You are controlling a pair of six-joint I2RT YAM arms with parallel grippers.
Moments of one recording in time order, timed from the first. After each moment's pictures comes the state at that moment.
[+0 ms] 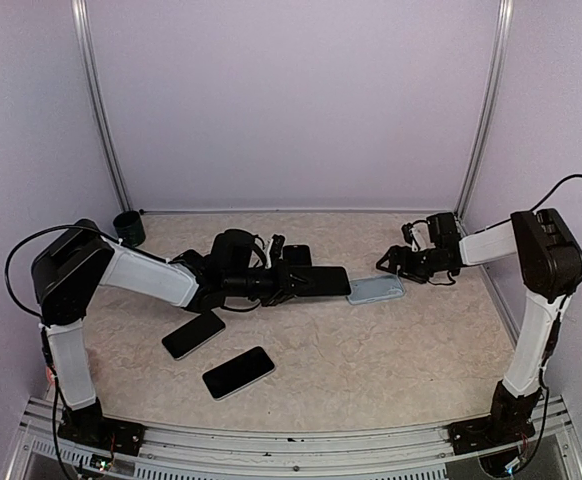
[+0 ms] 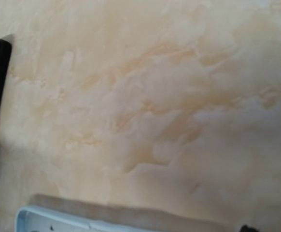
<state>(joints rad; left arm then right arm) -0.79 1.93 1.06 0.51 0.43 -0.98 0.17 1.93 1.07 0.05 -0.46 0.33</state>
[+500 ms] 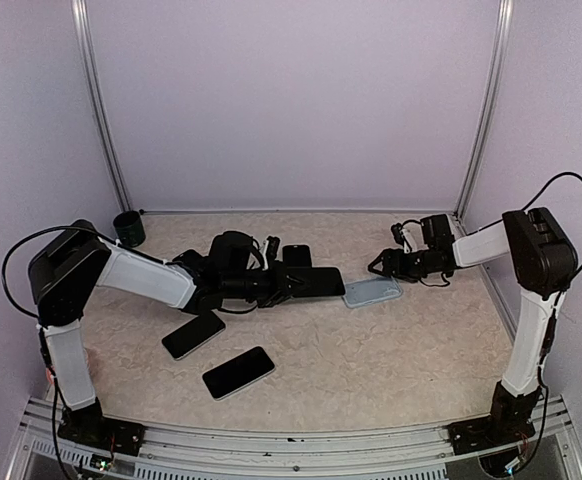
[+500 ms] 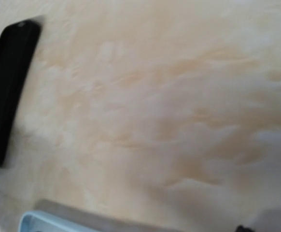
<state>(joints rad) -0.79 1.92 1.04 0.50 0.38 -0.98 0.20 1.98 1.09 0.10 -0.53 0.26</state>
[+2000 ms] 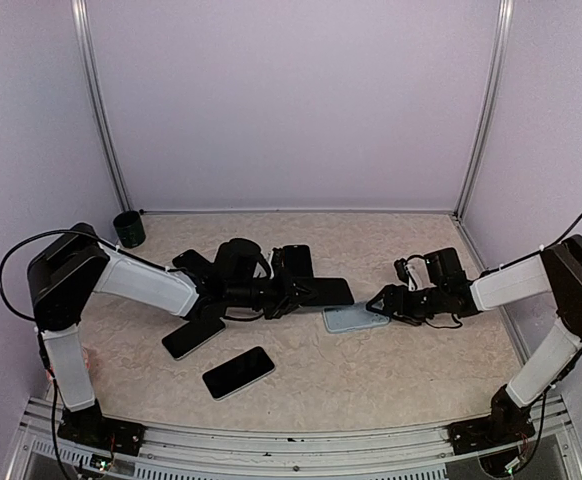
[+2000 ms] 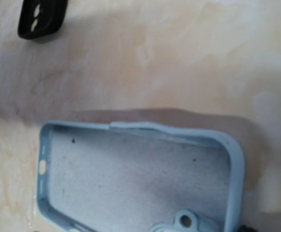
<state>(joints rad) -0.85 1.89 1.01 0.49 0.34 -1.15 0.37 1.60 0.62 0.19 -0.49 0.50</state>
